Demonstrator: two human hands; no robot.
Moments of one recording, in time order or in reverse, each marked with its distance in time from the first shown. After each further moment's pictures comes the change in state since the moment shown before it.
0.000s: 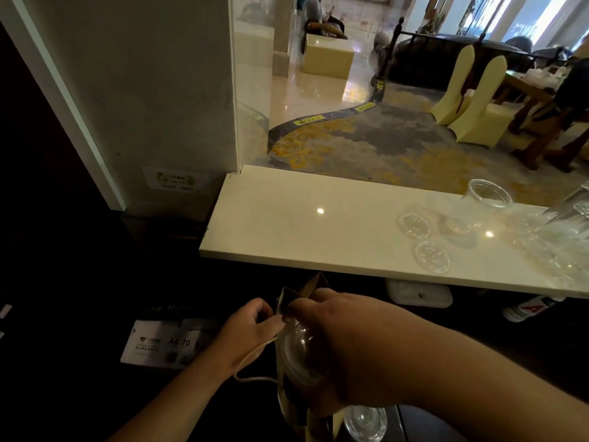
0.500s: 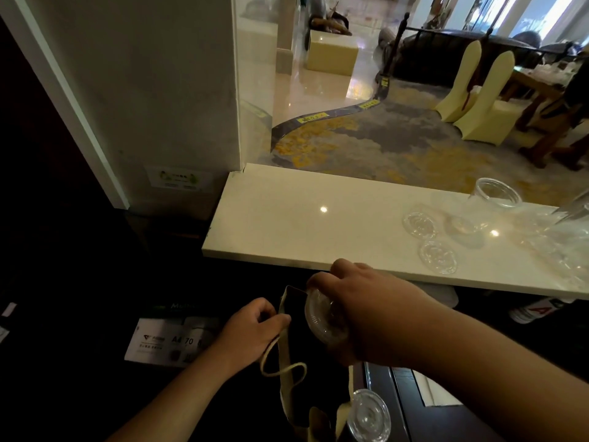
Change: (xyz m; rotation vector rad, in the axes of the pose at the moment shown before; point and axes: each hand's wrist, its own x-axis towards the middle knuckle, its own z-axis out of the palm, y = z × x) left_hand 0.012 -0.012 0.000 0.098 0.018 0.071; right_hand 0.014 0.037 0.009 -0.154 0.127 0.109
